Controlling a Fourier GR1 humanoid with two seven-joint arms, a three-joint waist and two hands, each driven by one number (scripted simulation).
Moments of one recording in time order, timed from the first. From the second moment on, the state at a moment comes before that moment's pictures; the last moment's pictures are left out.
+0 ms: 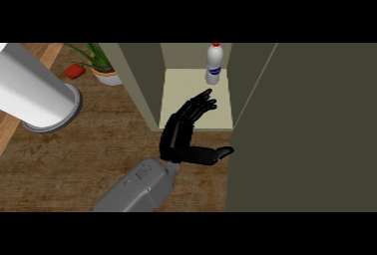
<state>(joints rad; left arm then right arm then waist) -0.53 0.02 -0.64 -1.04 0.76 0.30 -0.58 1.12 -0.49 0.49 -2.50 -0.03 0.07 -0.60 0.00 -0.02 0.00</state>
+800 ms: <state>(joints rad) 0.05 0.41 -0.68 -1.59 0.76 0.23 -0.68 1.04 -0.70 0.53 -2.49 0.03 0.13 -0.59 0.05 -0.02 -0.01</state>
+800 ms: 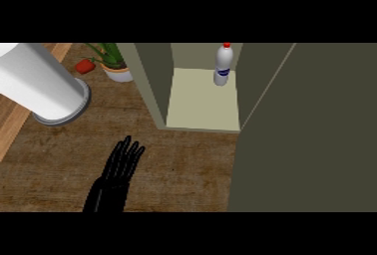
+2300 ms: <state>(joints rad) 0.39 0.88 -0.44 -1.71 0.88 -0.22 -0.89 0.34 -0.70 0.70 -2.49 0.02 0.13 -0.13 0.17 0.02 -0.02</state>
